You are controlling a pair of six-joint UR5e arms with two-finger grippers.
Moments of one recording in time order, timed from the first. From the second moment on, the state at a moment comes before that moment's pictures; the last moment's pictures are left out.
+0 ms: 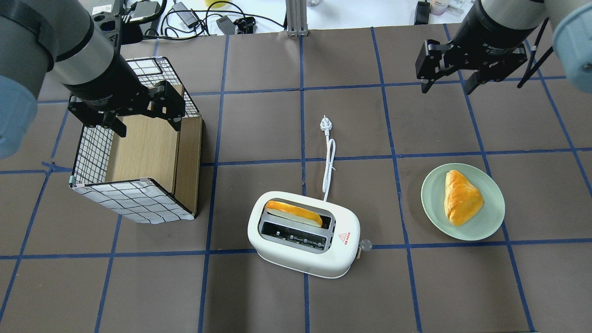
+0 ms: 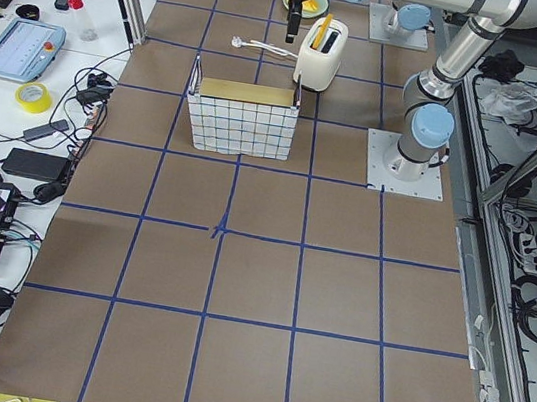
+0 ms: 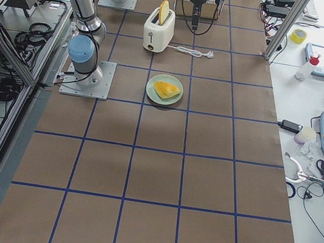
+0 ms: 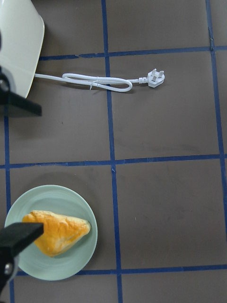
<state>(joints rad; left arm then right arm) -1.57 -1.46 -1.67 -1.53 1.58 -0.08 1.52 -1.62 1.59 -1.66 -1.53 -0.02</state>
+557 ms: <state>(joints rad) -1.57 -1.46 -1.67 -1.53 1.58 -0.08 1.52 -1.58 1.48 -1.55 -1.63 -0.19</state>
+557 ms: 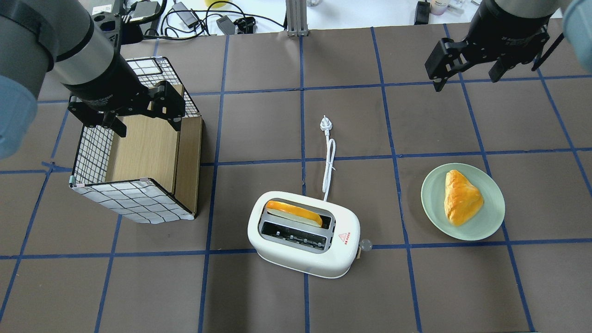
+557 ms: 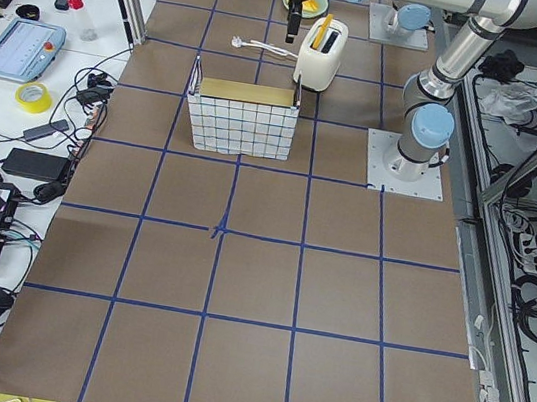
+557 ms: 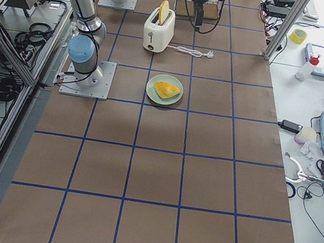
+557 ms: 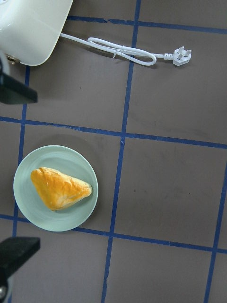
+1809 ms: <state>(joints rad) -1.57 -1.46 -1.67 -1.53 1.58 -0.08 1.51 -1.59 1.60 -1.72 -1.56 -0.18</state>
